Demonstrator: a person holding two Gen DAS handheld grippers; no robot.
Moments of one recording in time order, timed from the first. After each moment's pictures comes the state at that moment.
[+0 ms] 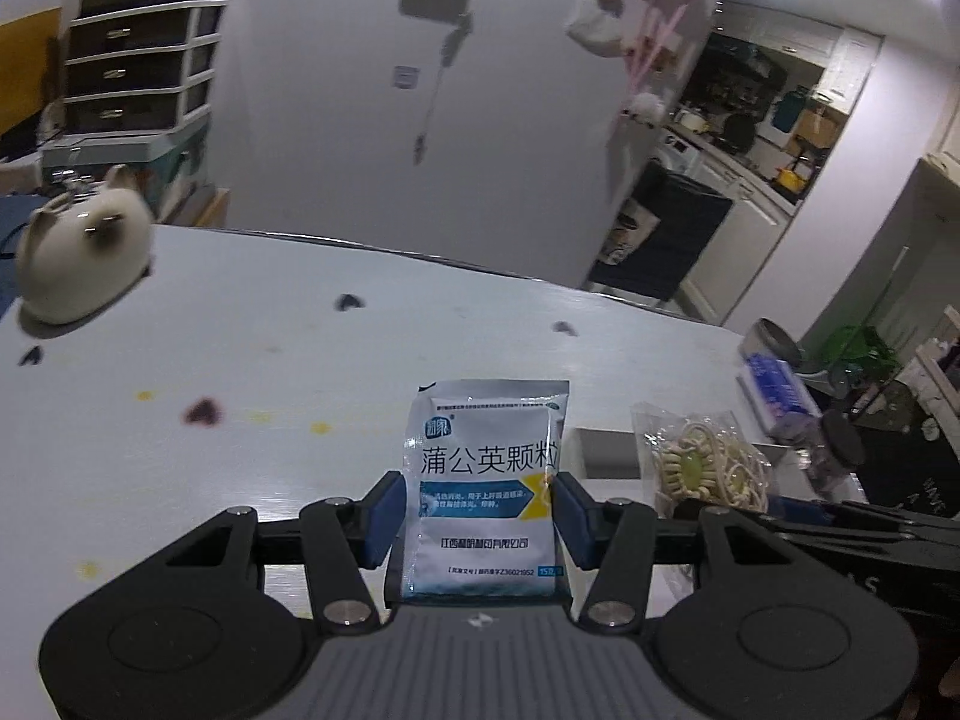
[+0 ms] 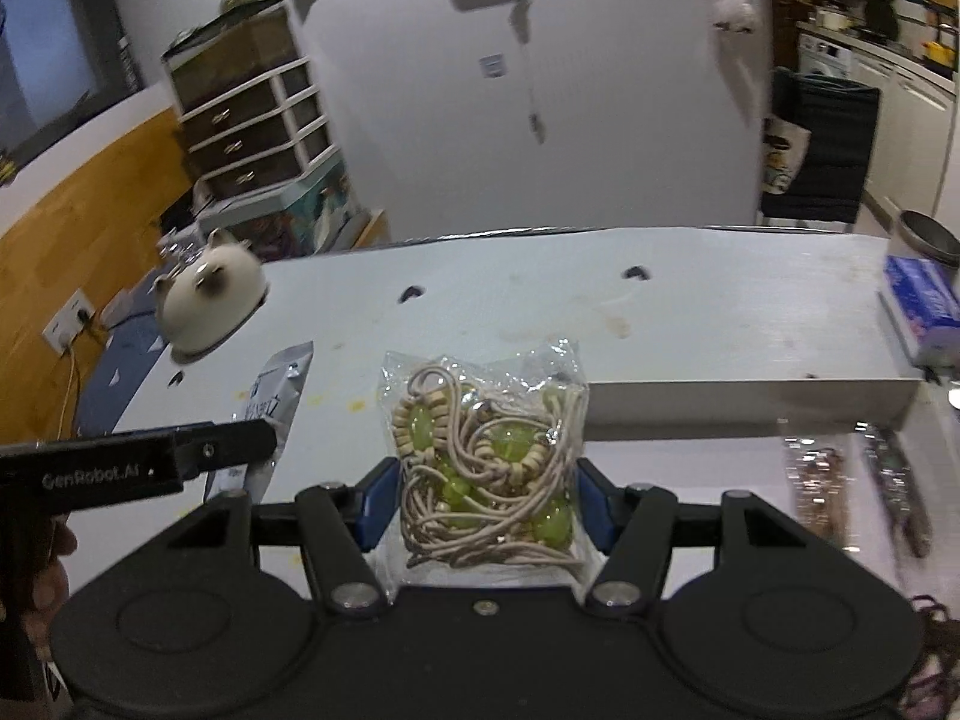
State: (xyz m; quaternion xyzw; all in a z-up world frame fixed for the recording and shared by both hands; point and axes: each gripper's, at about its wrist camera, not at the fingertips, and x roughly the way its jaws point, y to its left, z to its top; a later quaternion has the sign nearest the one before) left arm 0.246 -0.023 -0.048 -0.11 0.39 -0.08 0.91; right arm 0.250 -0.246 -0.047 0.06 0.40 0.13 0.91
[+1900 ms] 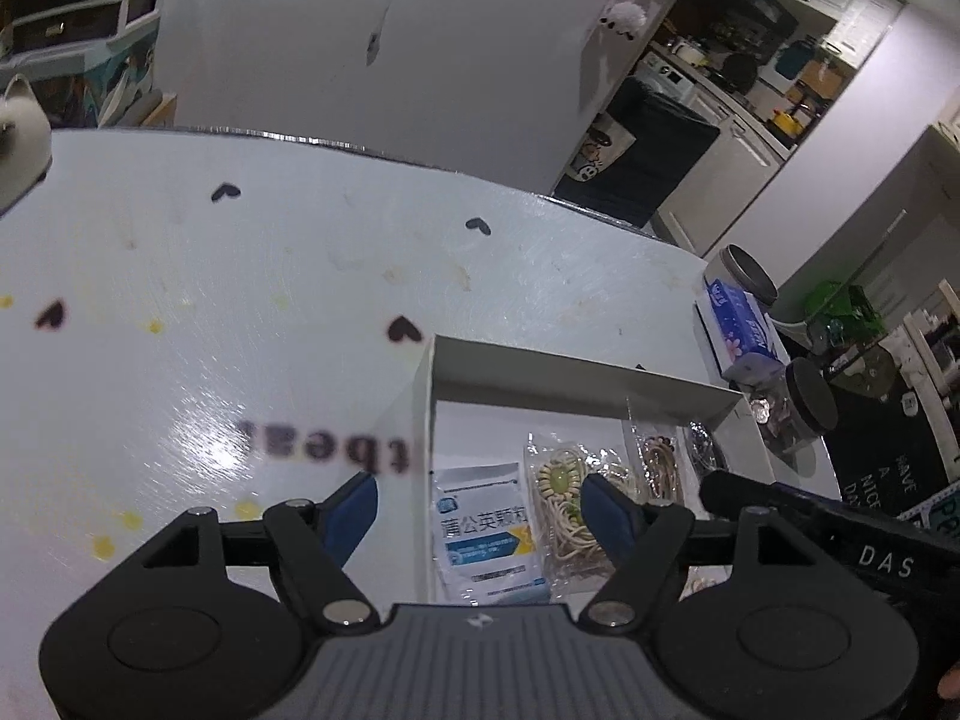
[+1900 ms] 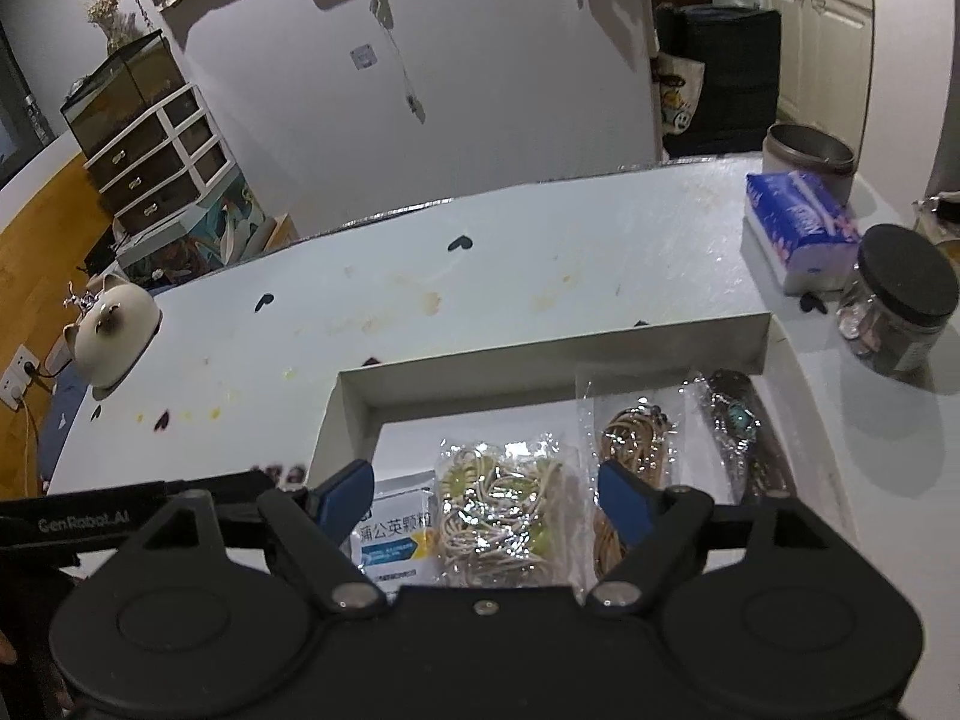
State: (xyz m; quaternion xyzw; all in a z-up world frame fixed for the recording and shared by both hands) left arm 0.284 -0.137 -0.088 -0.15 0.47 -0.11 0.87; right arm 0.265 -0.373 -0.072 0.11 0.43 0.07 0.89
